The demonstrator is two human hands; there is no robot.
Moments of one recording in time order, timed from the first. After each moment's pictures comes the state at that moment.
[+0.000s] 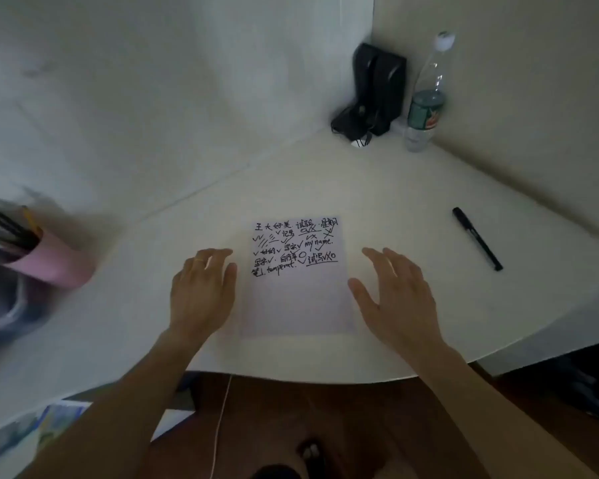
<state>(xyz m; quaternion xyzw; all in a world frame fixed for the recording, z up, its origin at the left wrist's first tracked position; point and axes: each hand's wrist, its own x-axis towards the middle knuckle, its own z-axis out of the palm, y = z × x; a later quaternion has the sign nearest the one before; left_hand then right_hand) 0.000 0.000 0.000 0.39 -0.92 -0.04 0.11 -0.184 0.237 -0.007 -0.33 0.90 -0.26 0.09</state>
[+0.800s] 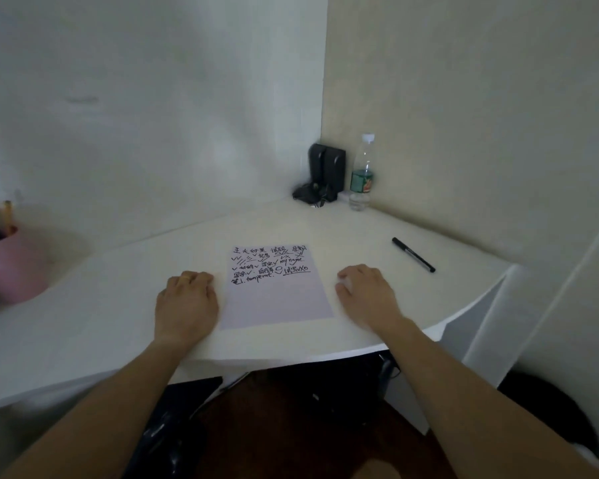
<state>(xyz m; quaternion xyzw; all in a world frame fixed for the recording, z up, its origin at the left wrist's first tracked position) 0.025 0.003 -0.055 0.36 -0.90 -0.05 0.22 -0.175 0.244 -0.047 -0.35 0.91 -0.21 -0.03</state>
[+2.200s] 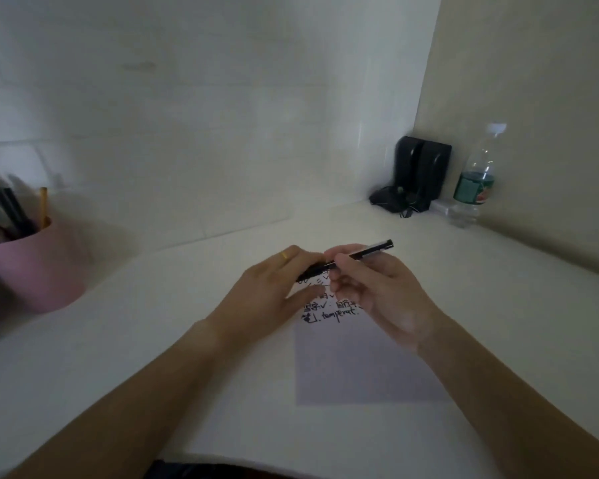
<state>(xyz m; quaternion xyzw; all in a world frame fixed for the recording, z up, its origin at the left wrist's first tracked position) -0.032 -0.070 -0.037 0.04 -0.95 -0.11 0.30 -0.163 0.089 -0.010 -0.35 0.51 -0.71 0.35</state>
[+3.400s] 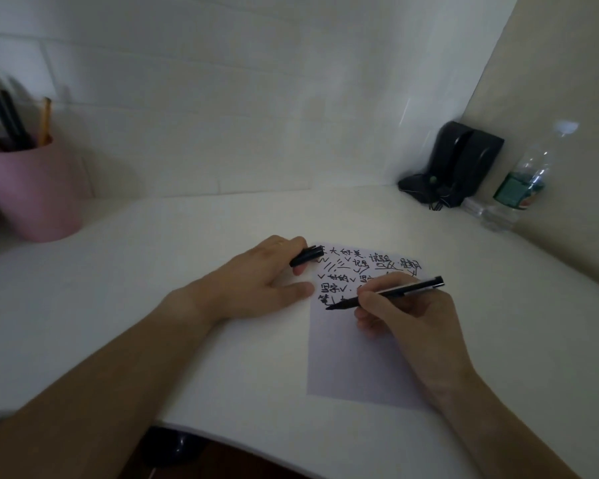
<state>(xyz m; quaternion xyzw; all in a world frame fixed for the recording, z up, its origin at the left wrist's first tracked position) -0.007 -0.098 -0.057 0.11 -0.95 -0.26 0.16 -0.133 0.108 -0.036 -0.31 0.67 -0.64 0.20</state>
